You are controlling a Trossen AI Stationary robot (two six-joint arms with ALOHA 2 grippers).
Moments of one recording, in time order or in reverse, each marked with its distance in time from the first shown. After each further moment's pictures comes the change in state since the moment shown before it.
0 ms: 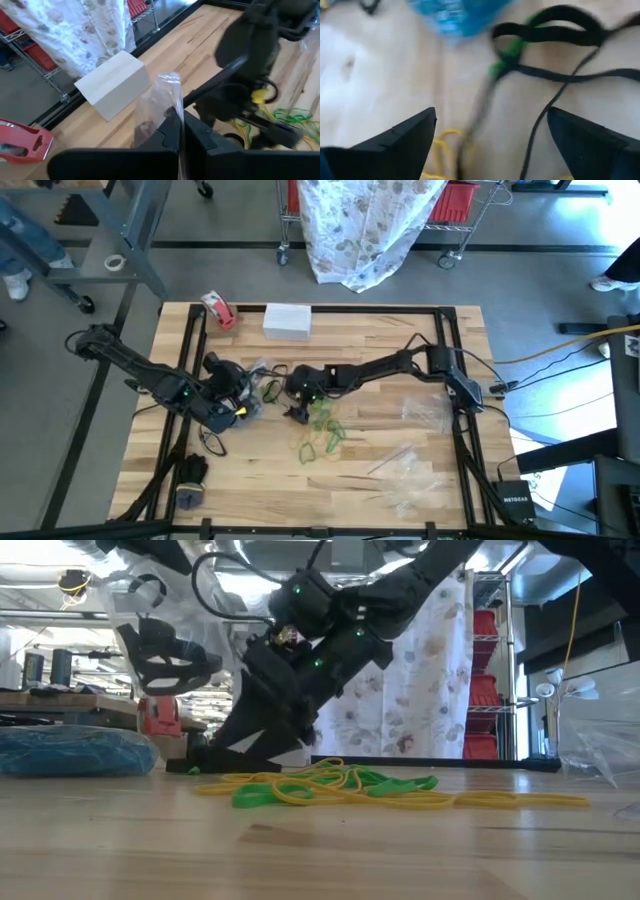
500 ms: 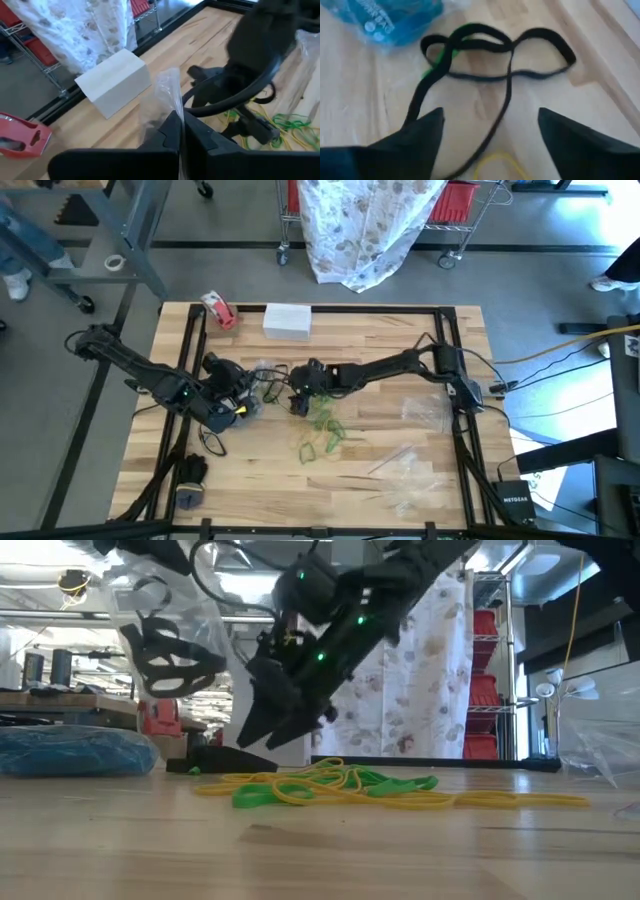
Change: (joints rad) left arm 0.000 0.000 0.000 -0.004 -0.003 -0.046; right arm 0.020 -0.055 0.000 -0.113 0.318 0.015
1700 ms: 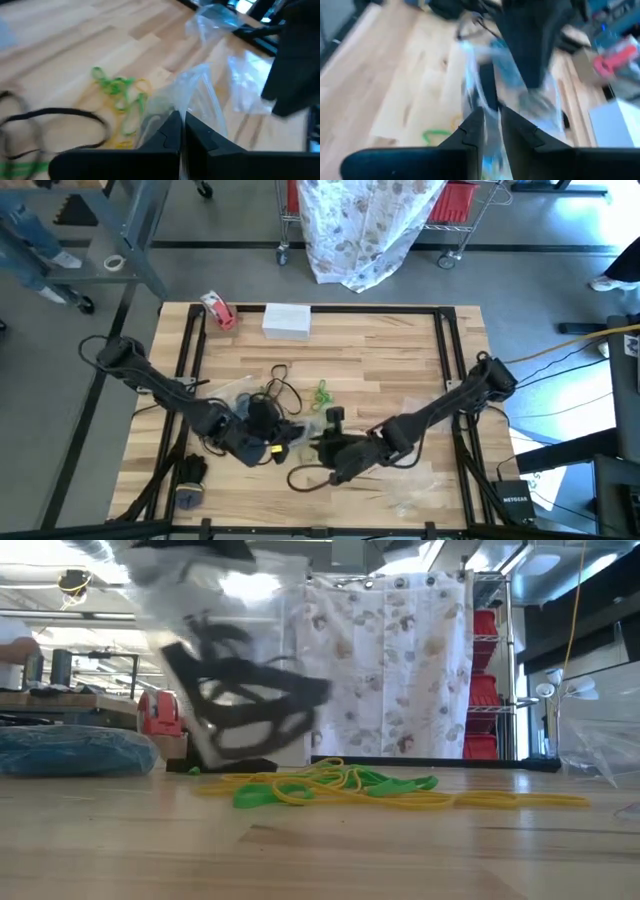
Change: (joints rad) left arm -0.053 0.337 0.000 0.615 0.225 -0.056; right arm 0.520 -0.327 0.055 -0.332 0.426 -0.224
